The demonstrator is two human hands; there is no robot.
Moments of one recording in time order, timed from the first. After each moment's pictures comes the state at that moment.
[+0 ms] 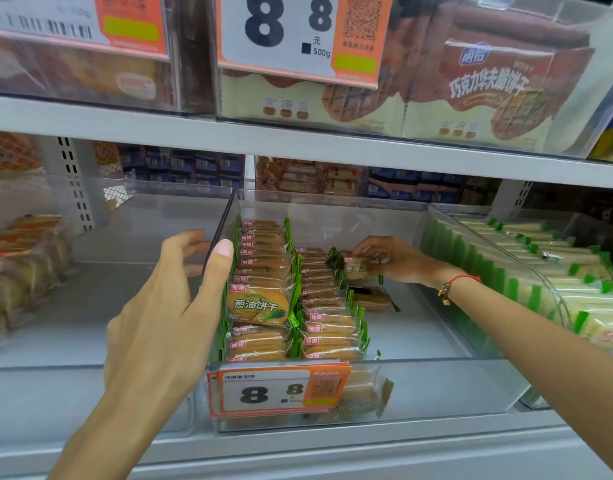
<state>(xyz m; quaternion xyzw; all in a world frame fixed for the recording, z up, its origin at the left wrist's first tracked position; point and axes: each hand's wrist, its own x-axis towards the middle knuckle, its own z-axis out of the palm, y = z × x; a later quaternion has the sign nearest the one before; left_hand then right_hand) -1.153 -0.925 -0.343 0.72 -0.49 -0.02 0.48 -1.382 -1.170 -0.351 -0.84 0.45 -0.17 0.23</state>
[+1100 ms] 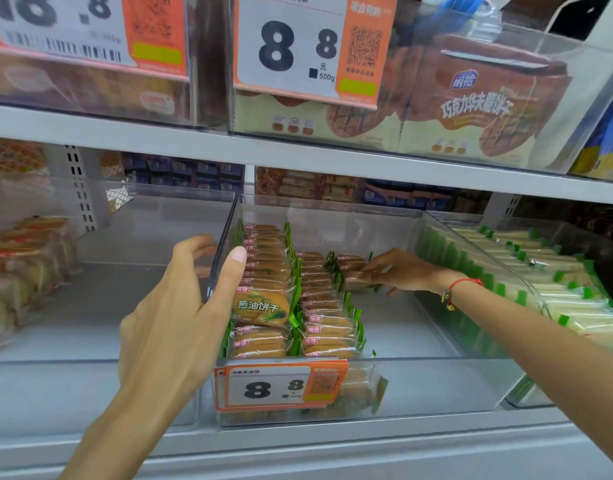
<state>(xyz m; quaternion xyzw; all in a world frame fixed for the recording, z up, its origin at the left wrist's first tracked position) -1.155 -0.920 -0.337 0.73 -0.49 -0.03 0.48 -1.393 -1.160 -0.348 -0.82 0.51 -0.10 0.23</state>
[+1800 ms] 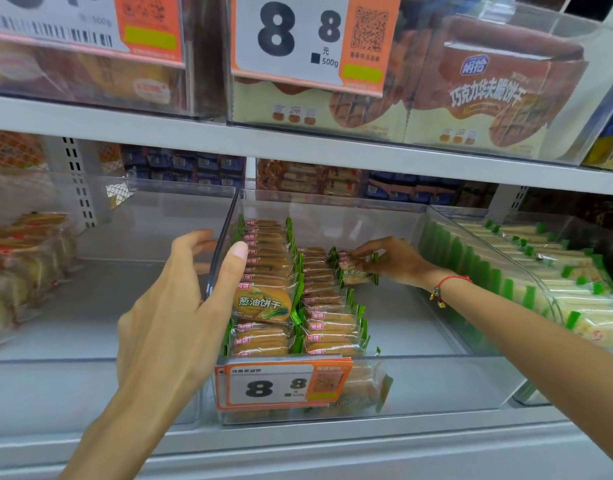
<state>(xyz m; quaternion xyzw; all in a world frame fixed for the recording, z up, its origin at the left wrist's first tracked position) -1.158 -0.919 -0.336 0.74 -0.48 -0.03 0.47 -1.379 -1.168 -0.356 -0.85 0.47 -0.19 0.12</state>
